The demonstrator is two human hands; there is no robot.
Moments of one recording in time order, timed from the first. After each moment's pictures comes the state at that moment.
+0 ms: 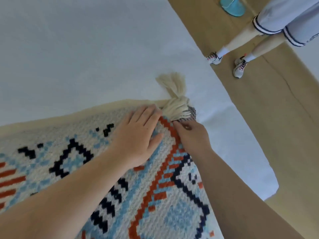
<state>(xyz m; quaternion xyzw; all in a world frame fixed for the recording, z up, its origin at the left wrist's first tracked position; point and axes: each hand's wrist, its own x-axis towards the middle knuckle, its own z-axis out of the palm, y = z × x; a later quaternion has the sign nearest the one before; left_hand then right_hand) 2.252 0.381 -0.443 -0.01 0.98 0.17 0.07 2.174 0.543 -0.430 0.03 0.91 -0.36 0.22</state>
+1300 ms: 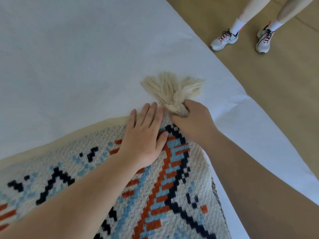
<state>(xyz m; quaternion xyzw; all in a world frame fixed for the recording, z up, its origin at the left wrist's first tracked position) 2.179 0.417 -0.480 -0.03 0.99 0.08 0.13 2.083 0.556 -0.454 -0.11 0.88 -0.40 0.22</state>
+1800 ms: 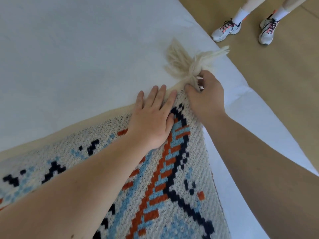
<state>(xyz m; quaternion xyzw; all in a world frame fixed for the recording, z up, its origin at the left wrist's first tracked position) 2.142 0.432 -0.480 -0.02 0.99 0.05 0.13 2.048 0.562 -0.463 -0.02 0.86 -0.50 0.11</state>
